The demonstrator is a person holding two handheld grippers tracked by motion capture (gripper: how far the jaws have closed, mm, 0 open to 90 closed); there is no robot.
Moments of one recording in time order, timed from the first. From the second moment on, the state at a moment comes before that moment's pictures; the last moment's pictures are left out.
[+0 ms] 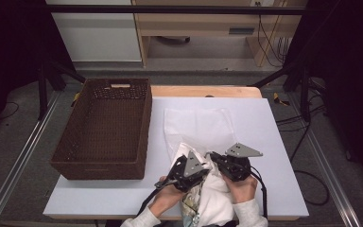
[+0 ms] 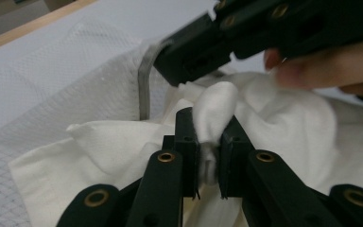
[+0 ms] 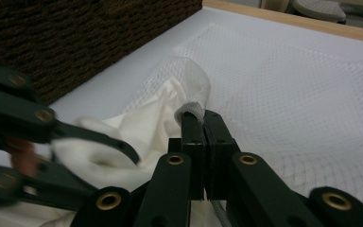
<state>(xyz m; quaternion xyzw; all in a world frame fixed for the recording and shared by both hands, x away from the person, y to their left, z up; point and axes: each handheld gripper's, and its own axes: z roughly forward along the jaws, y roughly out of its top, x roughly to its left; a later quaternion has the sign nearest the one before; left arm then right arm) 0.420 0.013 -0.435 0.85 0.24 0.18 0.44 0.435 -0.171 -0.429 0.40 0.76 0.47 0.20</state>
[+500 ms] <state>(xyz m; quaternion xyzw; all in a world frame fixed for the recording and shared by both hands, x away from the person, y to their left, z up) 0.434 0.029 -0.432 0.85 0.24 0.17 0.44 0.429 -0.179 -0.421 0.39 0.76 0.48 0.20</state>
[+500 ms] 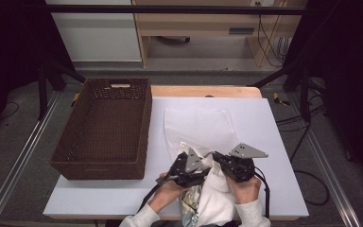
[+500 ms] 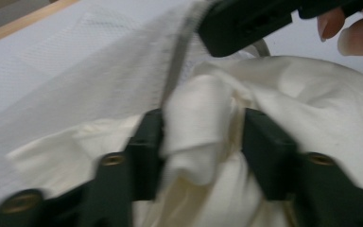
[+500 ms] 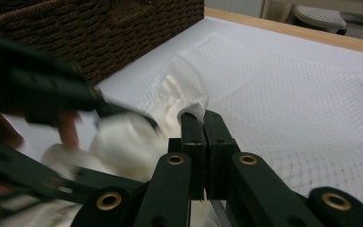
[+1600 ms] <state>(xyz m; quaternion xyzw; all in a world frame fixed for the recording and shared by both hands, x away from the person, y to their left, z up) 0.418 0.033 -0.416 0.84 0.21 0.14 0.48 0.431 -0.178 -0.421 0.39 0.75 0.49 0.20</state>
